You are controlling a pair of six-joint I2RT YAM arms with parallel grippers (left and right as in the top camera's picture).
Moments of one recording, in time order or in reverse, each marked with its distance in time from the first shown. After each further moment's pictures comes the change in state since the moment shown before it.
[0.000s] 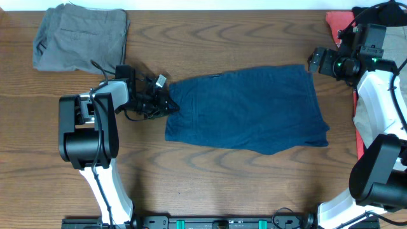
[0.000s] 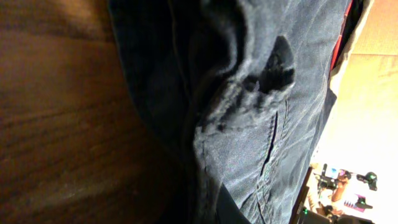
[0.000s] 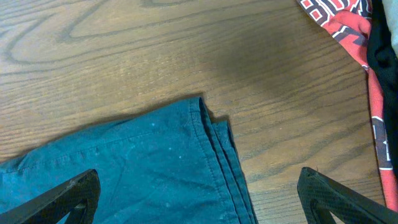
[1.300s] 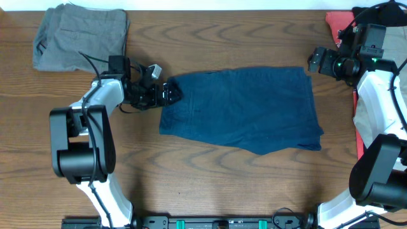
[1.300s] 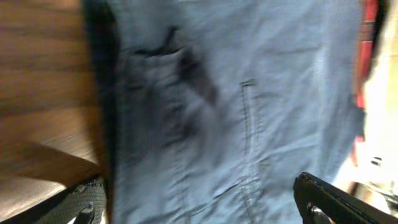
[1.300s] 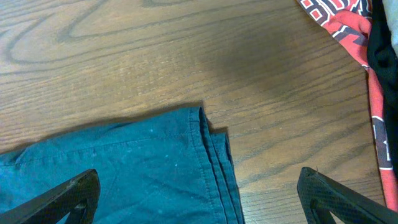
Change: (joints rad) left arm 0.001 -0.117 0.009 0.039 -0.116 0.033; right arm 0.000 0.000 0.000 0.000 0.000 0.000
